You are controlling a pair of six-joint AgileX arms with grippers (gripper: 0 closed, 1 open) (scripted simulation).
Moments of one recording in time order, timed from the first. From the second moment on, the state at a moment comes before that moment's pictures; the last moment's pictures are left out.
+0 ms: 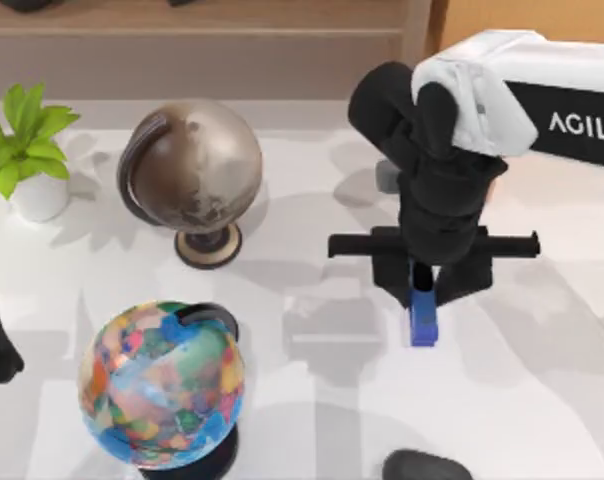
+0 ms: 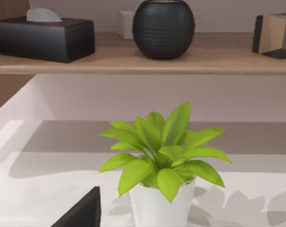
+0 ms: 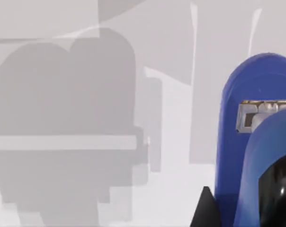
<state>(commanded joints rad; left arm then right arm) 0.00 0.00 0.00 0.00 0.00 0.00 0.61 2.07 1.55 -1.07 -0.02 0.63</state>
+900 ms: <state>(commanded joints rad) 0.00 0.00 0.00 0.00 0.00 0.00 0.61 2.07 1.51 -0.98 -0.02 0.62</state>
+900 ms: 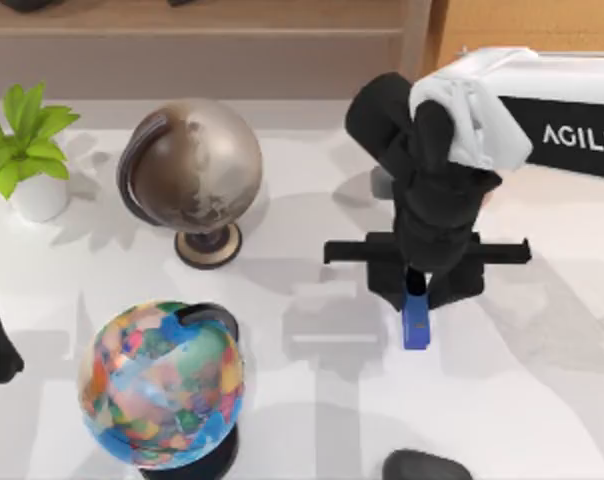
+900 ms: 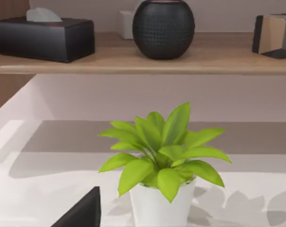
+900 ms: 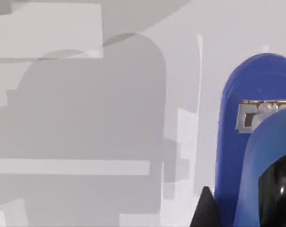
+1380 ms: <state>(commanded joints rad) 0.00 0.00 0.00 0.00 0.00 0.00 0.61 2.11 1.48 -0.94 0.00 0.62</state>
